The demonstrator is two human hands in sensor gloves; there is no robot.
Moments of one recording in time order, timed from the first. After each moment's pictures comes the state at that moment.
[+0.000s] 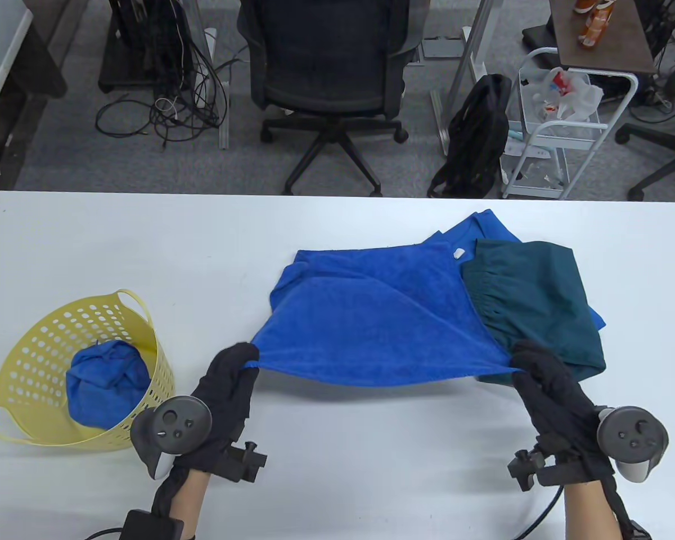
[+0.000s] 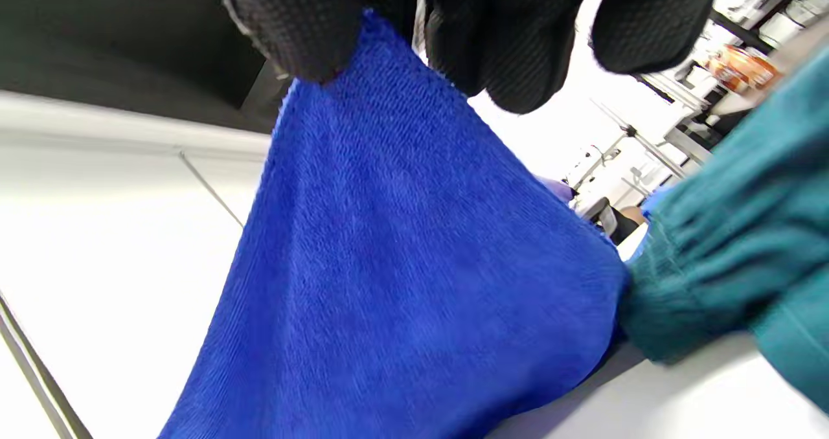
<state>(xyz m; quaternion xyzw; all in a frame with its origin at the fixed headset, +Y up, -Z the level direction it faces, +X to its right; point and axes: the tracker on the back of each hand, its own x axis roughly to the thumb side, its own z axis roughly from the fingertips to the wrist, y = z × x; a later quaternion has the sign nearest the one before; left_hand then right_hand) -0.206 -0.711 -0.161 0.10 -0.05 0.36 0.93 0.315 -0.701 -0.175 0.12 -0.14 0.85 0.50</state>
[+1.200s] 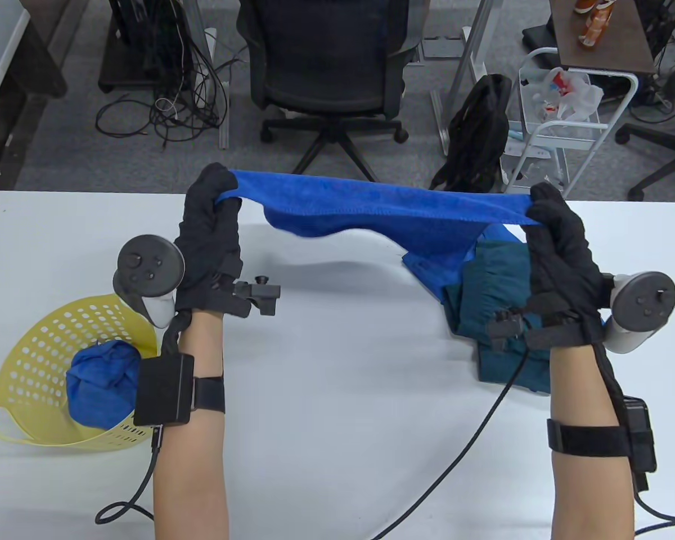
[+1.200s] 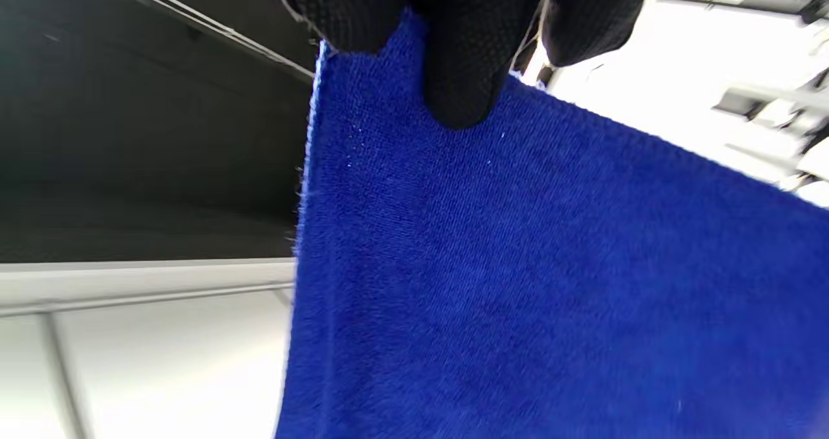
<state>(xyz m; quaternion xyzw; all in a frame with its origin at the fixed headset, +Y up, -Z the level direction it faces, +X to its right) -0.216 -0.560 -0.295 0.30 -0.07 0.51 0.80 0.276 -0.550 -0.281 0.18 -0.26 0.75 0.57</state>
